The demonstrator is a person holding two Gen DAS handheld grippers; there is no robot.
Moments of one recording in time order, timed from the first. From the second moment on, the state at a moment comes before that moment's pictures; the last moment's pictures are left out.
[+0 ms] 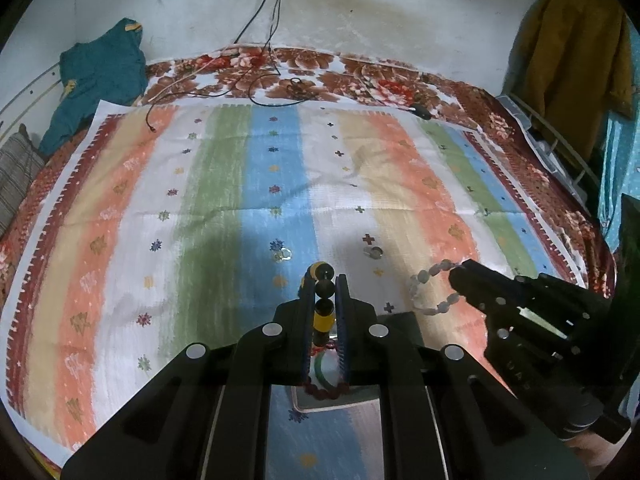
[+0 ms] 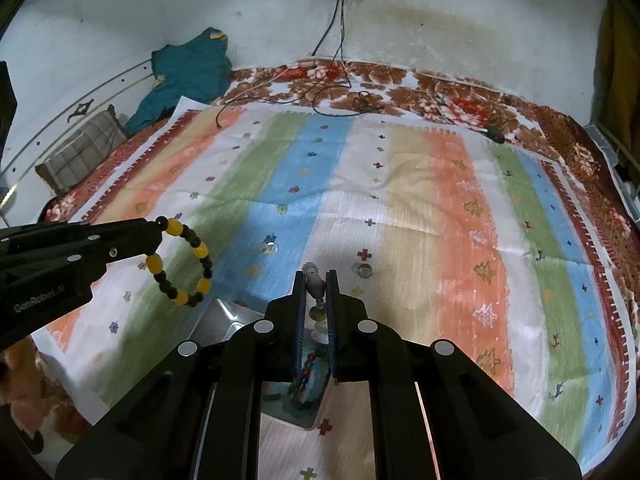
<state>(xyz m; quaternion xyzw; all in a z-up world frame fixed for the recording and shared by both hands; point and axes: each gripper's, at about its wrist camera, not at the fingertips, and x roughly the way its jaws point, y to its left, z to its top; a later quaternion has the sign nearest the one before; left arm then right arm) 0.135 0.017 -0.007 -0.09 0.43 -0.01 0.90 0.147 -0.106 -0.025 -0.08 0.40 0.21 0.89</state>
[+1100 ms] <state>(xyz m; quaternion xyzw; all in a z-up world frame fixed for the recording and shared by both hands) 0.141 0.045 -0.032 -0.12 0.47 0.05 0.88 0.156 -0.120 -0.049 -0.06 0.44 0.17 0.88</state>
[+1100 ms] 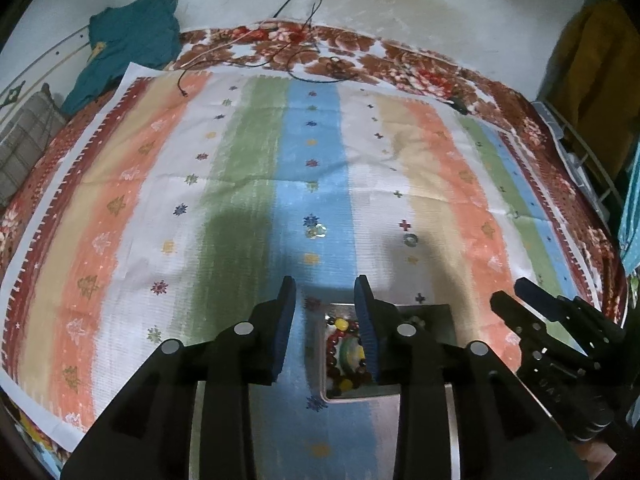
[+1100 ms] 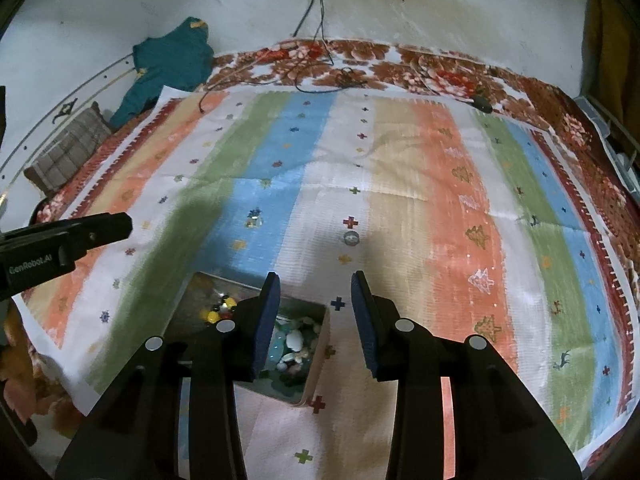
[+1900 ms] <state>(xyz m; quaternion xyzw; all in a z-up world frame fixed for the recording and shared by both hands) 0.198 0.044 -0.055 -0.08 0.48 0.07 0.87 0.200 -0.112 -0.062 -0.08 0.44 0.15 0.88</state>
